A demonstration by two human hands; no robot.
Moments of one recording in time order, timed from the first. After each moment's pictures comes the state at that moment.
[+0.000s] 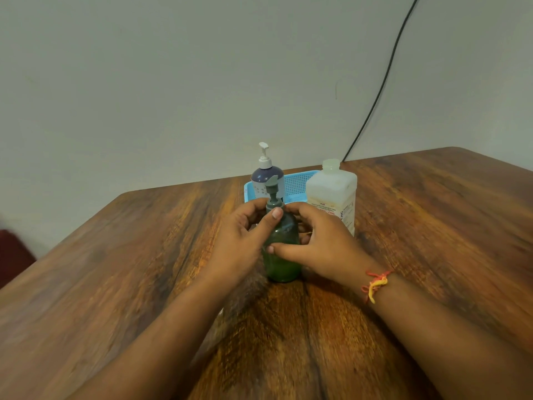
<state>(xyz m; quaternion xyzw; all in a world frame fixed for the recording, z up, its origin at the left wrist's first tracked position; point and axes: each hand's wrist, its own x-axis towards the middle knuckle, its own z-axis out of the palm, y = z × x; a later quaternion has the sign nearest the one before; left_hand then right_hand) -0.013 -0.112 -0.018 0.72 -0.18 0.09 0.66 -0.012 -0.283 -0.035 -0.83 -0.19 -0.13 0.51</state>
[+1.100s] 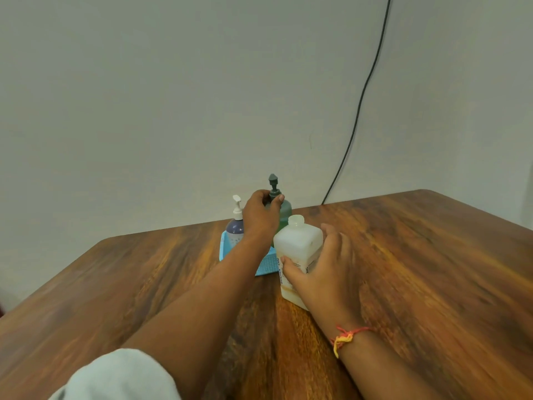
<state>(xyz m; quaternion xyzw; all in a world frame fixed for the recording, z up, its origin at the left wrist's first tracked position) 0.129 -0.221 0.037 0.79 -0.04 0.24 0.56 0.004 -0.315 -0.034 -0.84 0.05 -0.39 0.38</state>
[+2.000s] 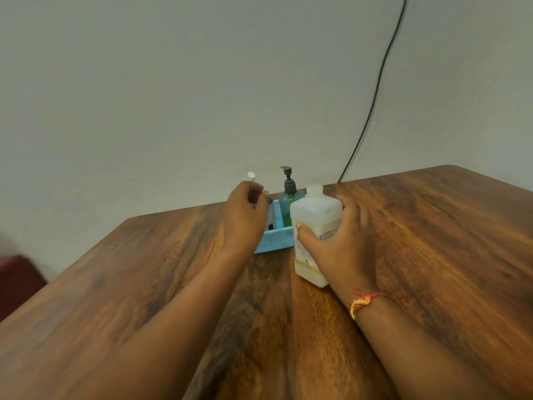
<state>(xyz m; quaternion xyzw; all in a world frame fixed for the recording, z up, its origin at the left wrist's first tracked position) 0.059 -0.162 0.025 0.84 -0.05 0.31 0.45 0.006 -0.316 -0.031 -0.80 0.03 -0.39 0.46</state>
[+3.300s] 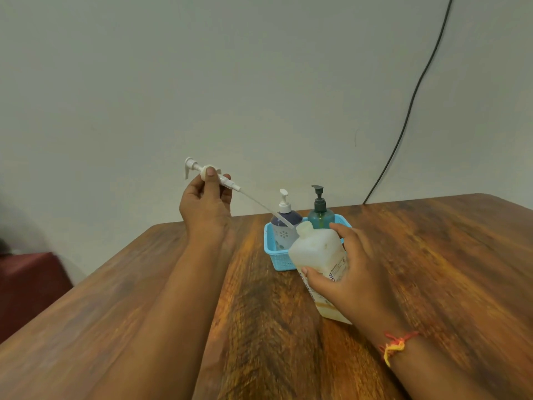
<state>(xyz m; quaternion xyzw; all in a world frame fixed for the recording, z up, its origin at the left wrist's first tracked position) 0.039 -0.085 0.090 0.41 -0.04 0.32 0.85 -0.003 -0.297 -0.033 -0.84 -0.12 -0.34 0.41</state>
